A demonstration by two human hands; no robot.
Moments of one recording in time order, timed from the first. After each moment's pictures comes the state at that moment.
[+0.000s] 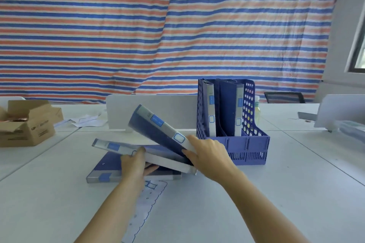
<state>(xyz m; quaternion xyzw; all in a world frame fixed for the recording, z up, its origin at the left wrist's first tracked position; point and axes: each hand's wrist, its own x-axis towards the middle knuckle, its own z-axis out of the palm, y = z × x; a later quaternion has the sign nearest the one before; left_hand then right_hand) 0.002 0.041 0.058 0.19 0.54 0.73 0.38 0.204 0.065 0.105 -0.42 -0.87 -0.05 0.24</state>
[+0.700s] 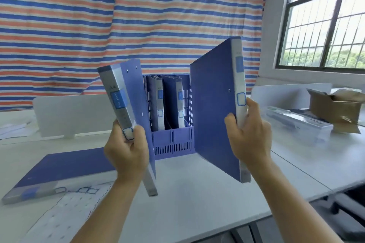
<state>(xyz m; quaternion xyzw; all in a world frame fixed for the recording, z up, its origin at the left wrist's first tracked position) 0.161 0.016 0.107 0.46 0.44 0.77 -0.07 0.393 0.019 0.136 -0.53 -0.58 -0.13 0.60</state>
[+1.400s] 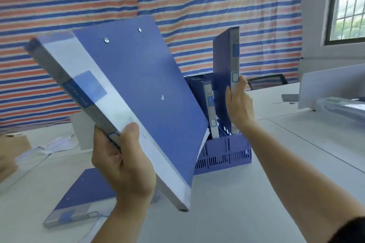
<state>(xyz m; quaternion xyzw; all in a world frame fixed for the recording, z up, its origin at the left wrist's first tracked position) 0.154 0.016 0.167 0.43 0.33 0.84 -0.06 0.335 0.251 0.147 -0.52 -0.62 0.02 0.59</state>
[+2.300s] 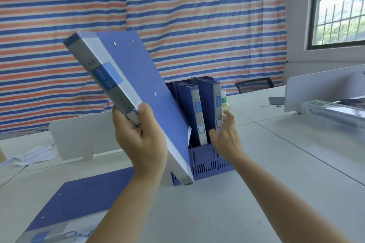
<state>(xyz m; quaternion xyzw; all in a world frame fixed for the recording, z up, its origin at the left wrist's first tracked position) 0.183 0.090 0.178 0.45 0.35 0.82 -0.07 0.339 0.254 0.066 -0.52 -0.65 0.11 0.54</state>
